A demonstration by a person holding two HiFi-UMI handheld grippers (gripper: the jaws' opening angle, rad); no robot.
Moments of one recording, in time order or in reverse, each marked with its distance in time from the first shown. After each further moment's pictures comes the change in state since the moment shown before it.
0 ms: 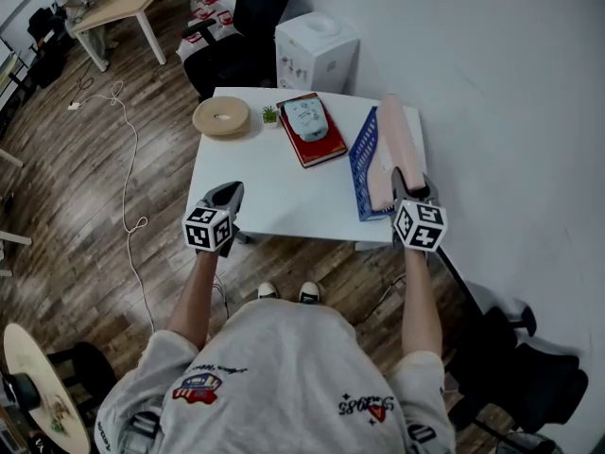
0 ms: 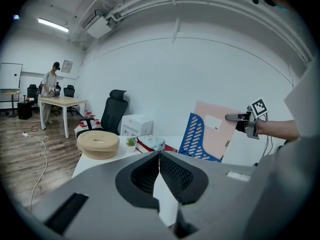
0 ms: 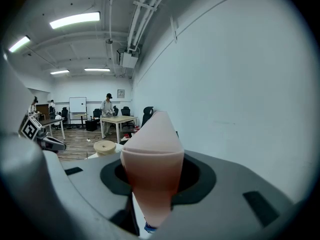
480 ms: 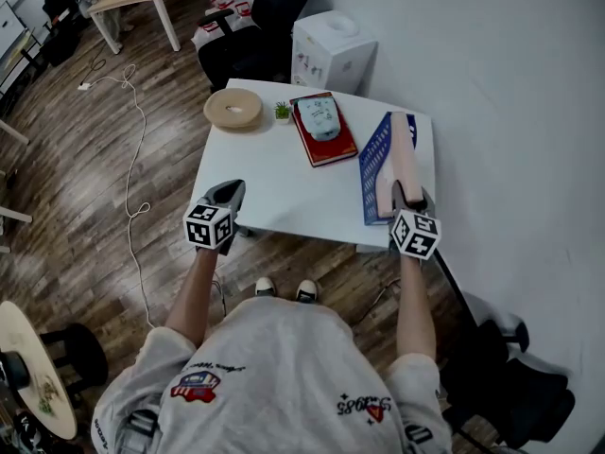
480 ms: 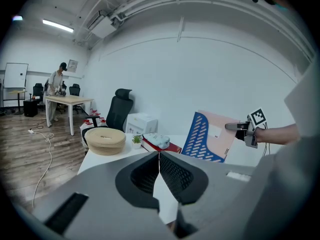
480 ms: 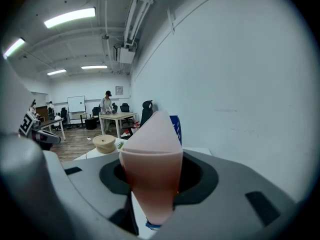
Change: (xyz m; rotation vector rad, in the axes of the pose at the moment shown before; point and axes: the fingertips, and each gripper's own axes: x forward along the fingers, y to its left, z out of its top) left arm -0.012 0.018 -0.009 -0.028 0.008 0.045; right arm 0.024 0.004 -0.050 0.036 0.060 -0.003
